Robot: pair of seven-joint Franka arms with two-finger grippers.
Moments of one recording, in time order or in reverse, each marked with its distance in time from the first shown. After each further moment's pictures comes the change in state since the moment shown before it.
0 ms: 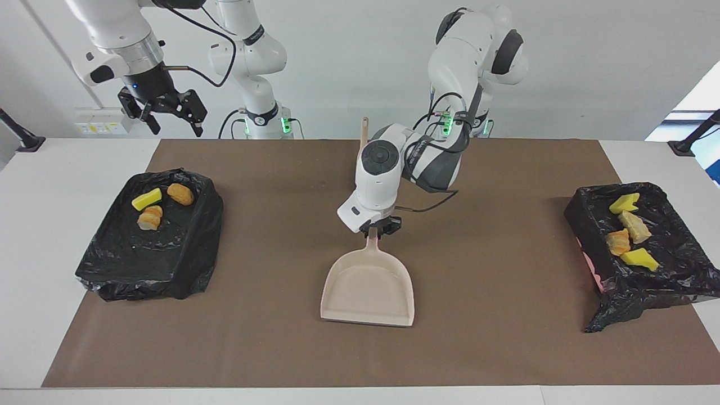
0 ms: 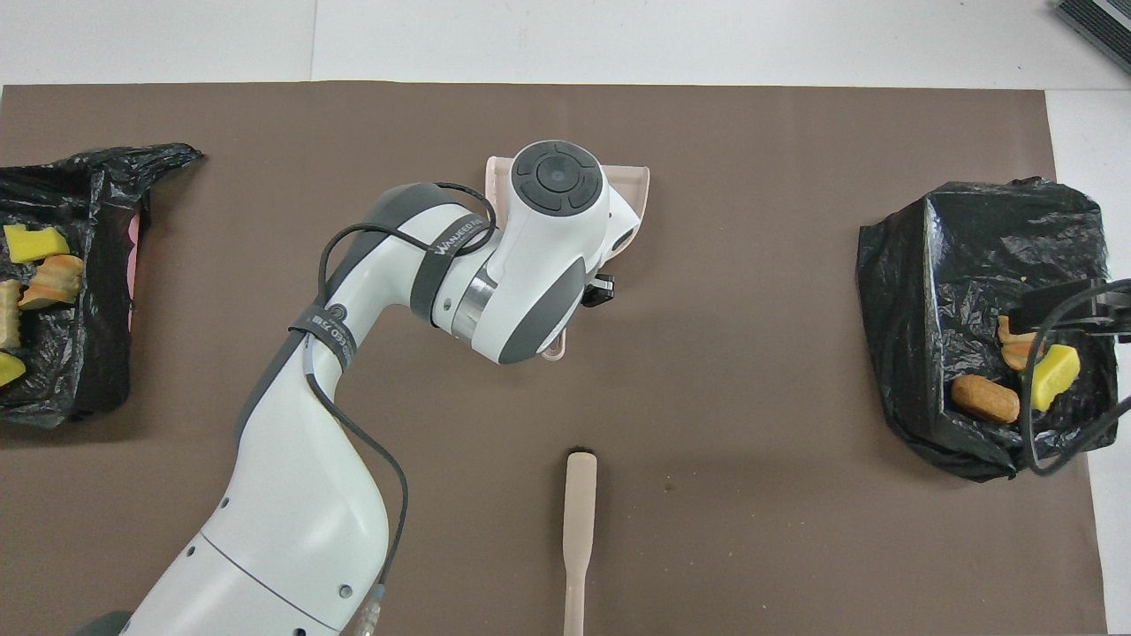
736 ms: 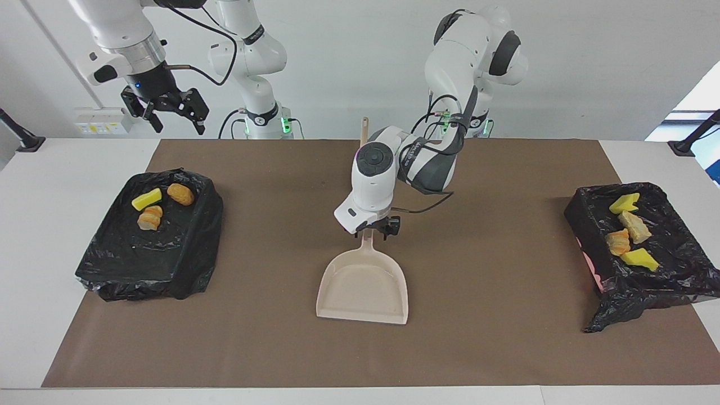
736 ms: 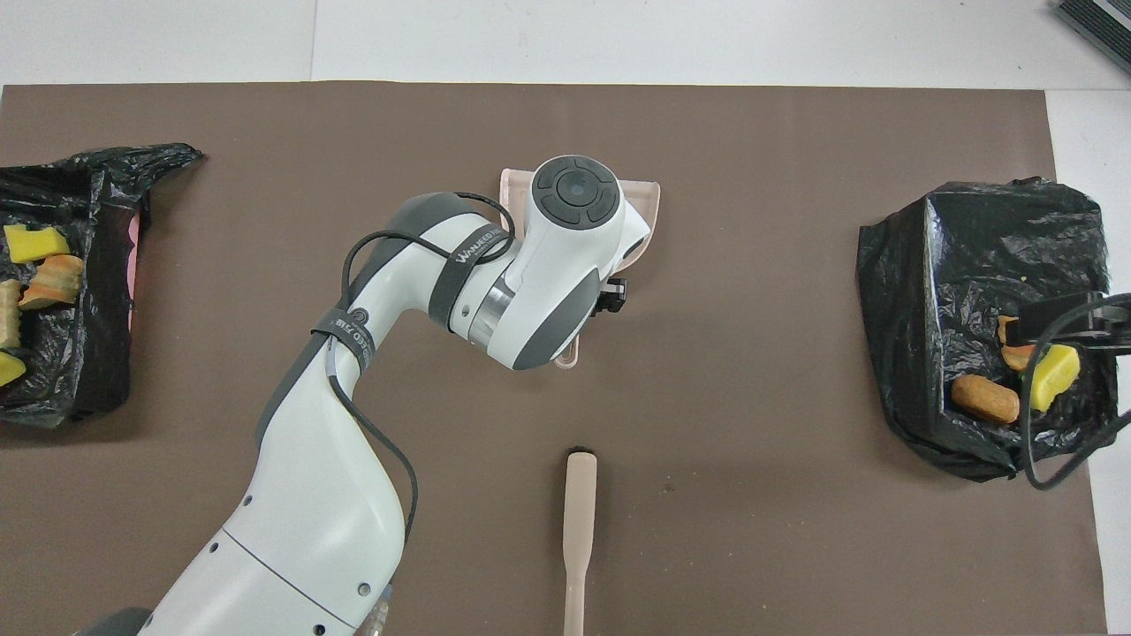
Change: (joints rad) left arm 0.010 -0.042 0.021 -0.027 0.044 0.005 0.001; right arm -0.002 -0.005 -0.002 -0.007 0.000 0.000 0.000
